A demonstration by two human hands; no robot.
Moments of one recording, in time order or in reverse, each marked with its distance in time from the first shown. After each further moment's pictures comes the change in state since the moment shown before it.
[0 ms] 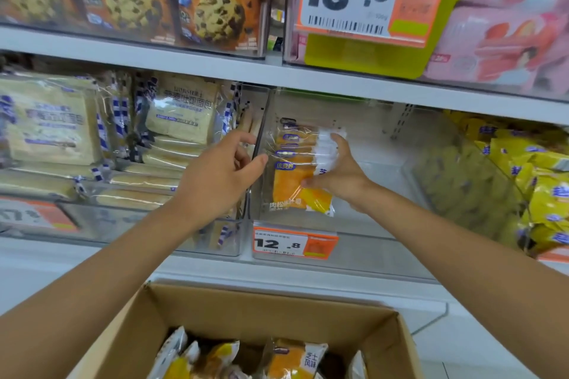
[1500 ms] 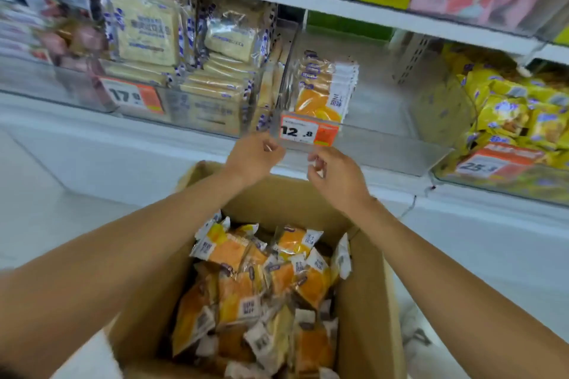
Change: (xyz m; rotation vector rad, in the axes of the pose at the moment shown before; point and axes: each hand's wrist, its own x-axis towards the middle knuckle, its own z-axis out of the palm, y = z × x) left_hand -0.141 0.014 0.013 -0.018 -0.174 -0.301; right_hand -0.203 0.033 0.053 -0.596 0.118 -0.461
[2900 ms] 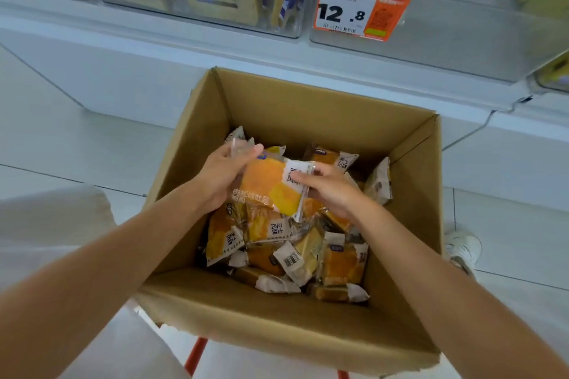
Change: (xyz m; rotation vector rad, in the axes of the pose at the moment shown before) left_hand -0.098 -0.150 0.038 -0.746 -0.238 -0.677; right_hand -0.102 0.010 0.141 1.064 -0.641 0.823
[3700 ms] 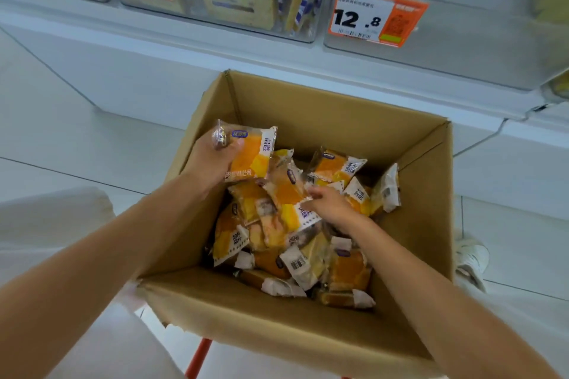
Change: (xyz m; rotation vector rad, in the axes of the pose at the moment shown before) left_hand -0.002 0.014 -0.024 0.229 0.296 0.289; right_hand 0.009 0.026 0.011 -0.537 0.075 0.117
